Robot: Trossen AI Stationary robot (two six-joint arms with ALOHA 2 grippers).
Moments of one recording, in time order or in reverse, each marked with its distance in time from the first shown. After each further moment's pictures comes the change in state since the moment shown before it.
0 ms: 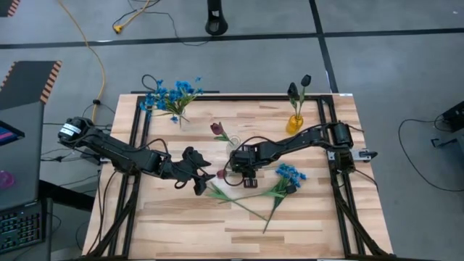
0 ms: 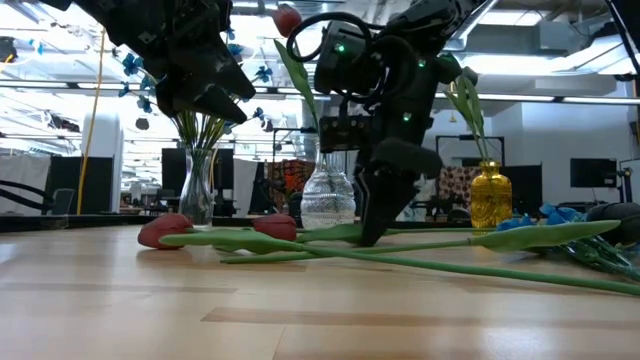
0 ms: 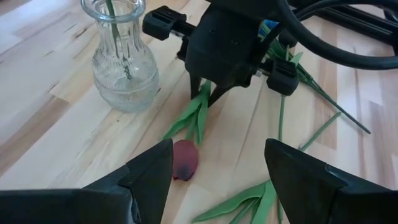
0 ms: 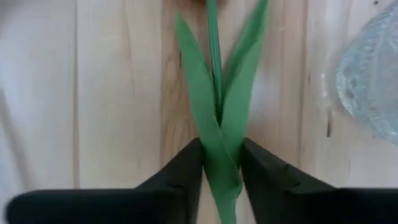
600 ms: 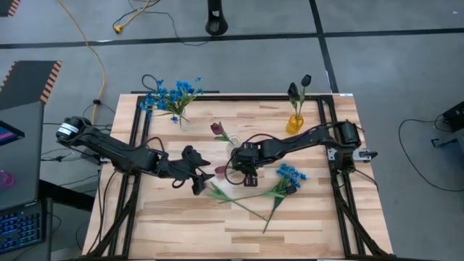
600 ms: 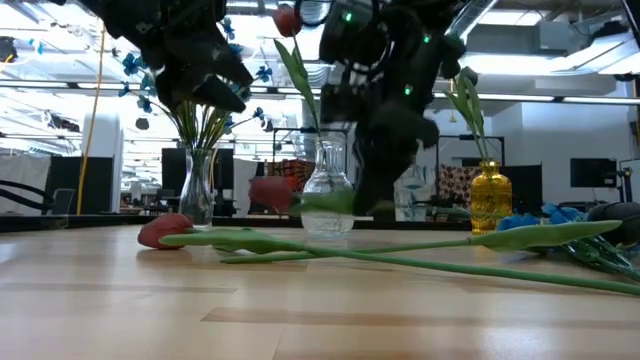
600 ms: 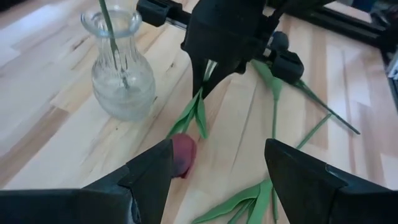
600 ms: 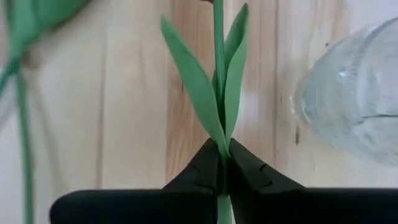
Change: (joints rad) left arm -0.002 -0.039 0.000 -0.007 0.008 0.034; right arm 0.009 -0.091 0.007 -0.010 -0.003 0.007
